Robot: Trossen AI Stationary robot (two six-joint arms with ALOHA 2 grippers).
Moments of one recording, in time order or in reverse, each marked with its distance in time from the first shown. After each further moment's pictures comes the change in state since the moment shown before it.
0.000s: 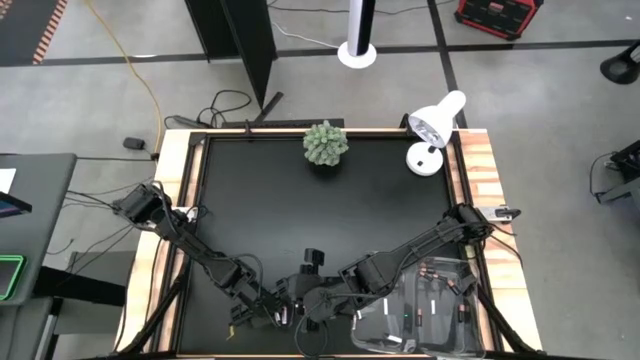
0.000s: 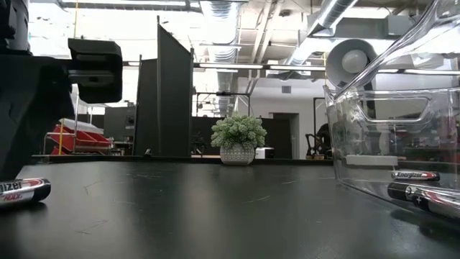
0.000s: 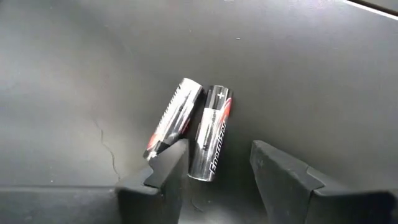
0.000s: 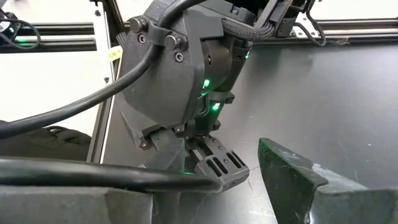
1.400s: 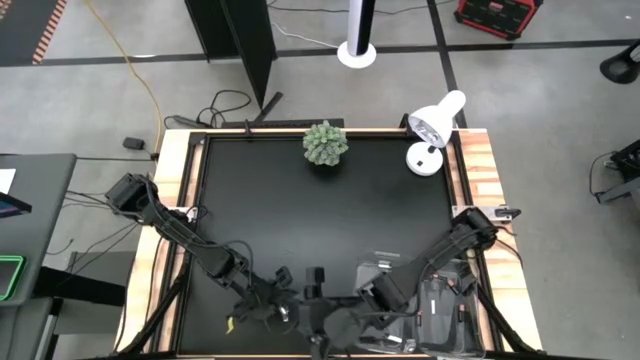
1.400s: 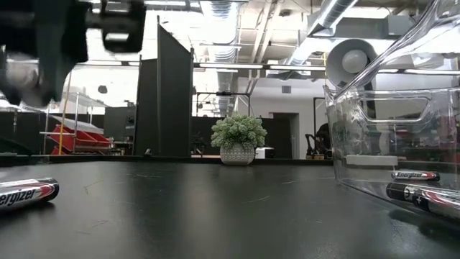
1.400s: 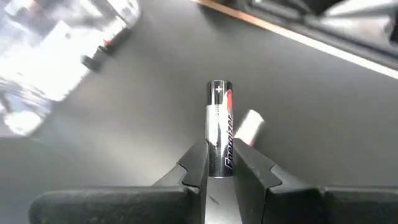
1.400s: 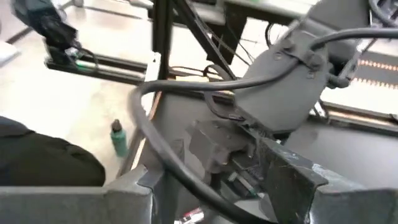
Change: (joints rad) left arm 0.036 -0.170 -0.003 0.008 -0.087 -0.021; right arm 0.120 -0.037 0.001 0.173 0.083 -0.252
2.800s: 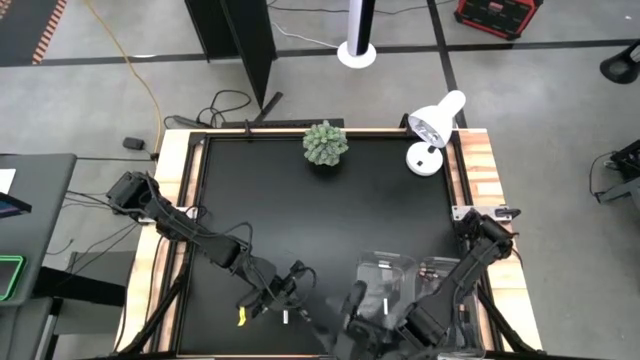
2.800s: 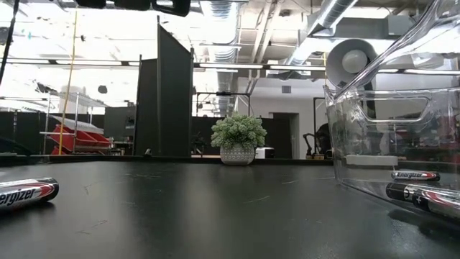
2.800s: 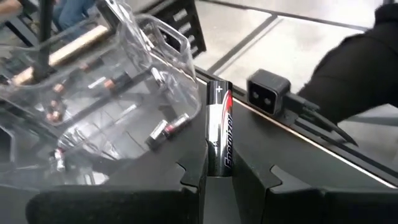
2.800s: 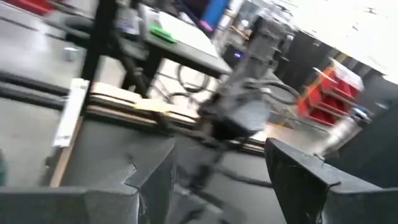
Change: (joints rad) left arm 0.102 -0.004 0.002 0.354 0.132 -0.075; right arm 0.197 -0.025 -0.001 0.118 0.589 -0.239
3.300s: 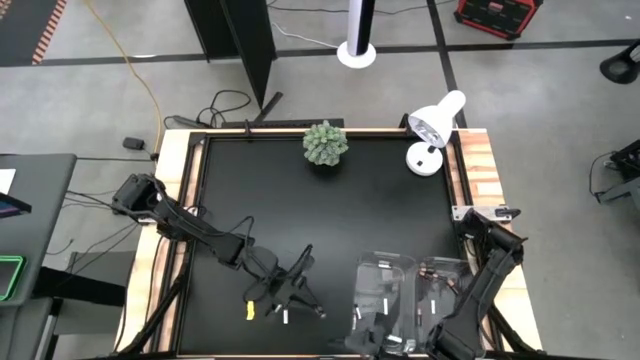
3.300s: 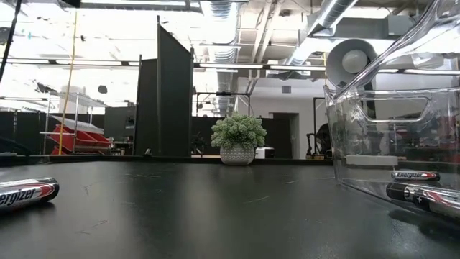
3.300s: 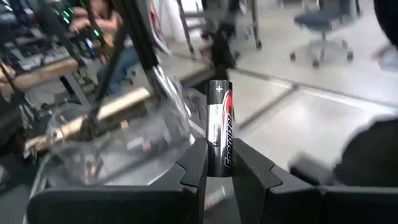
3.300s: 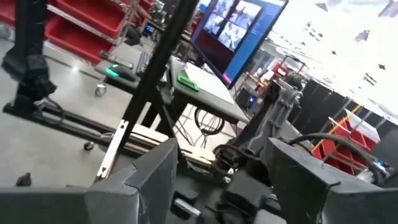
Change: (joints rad) left arm 0.047 0.067 0.005 0.351 0.036 -0.076; right arm 0.124 0.003 0.000 0.302 0.000 -0.309
